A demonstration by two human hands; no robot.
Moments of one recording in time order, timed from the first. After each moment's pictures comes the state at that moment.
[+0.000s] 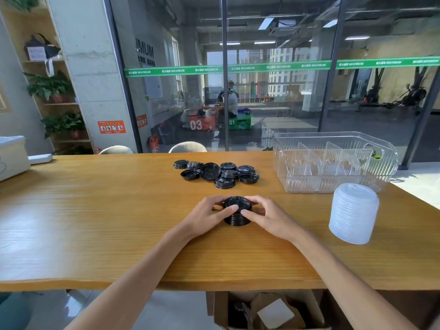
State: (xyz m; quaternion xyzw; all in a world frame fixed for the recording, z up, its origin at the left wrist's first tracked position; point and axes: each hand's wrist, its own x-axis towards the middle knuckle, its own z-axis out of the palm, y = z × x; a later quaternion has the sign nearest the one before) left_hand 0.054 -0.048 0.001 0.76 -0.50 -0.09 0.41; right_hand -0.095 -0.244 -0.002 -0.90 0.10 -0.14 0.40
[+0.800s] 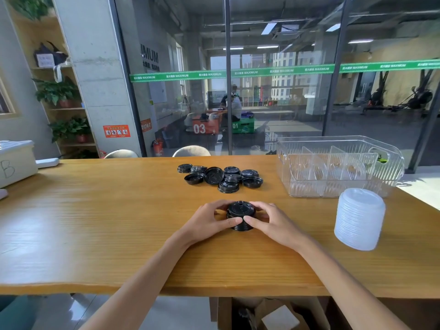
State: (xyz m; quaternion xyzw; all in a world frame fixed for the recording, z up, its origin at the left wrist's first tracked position) left_hand 0.067 -0.045 -0.008 0.76 -0.50 -0.08 0.41; right_hand -0.099 -0.241 -0.006 -0.90 0.12 -0.14 0.41
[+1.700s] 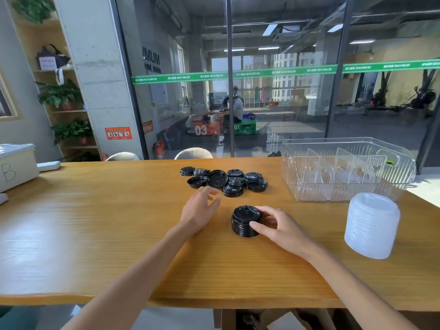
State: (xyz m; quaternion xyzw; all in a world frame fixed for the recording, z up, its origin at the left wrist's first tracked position) left_hand 0.115 -0.056 0.002 0.85 -0.38 0.09 0.35; right_hand -0.100 -0.242 -0.007 -0.89 0.12 -0.15 0.42
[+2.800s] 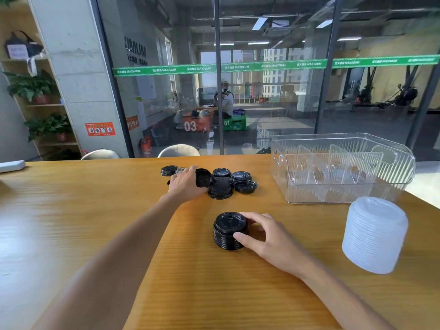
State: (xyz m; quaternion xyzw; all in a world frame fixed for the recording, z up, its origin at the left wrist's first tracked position) left_hand 0.217 -0.133 0.024 0.91 -0.35 0.10 0.19; right_hand -0.092 -0.248 -0.015 -0.89 0.10 -0.17 0.41
